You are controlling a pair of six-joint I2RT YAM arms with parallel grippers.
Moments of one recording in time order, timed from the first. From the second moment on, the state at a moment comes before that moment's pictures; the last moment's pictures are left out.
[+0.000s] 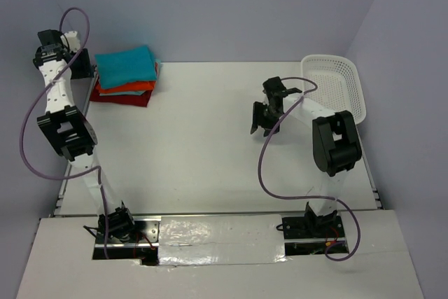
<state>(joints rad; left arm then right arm) 0.45 2.28 2.34 -0.83 0.21 0.17 0.29 1.88 1.33 -0.66 -0.18 0.42</state>
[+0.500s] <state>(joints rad) 0.43 1.25 1.08 -0.93 0.13 0.46 0.29 1.30 0.82 -0.52 -0.20 0.43</state>
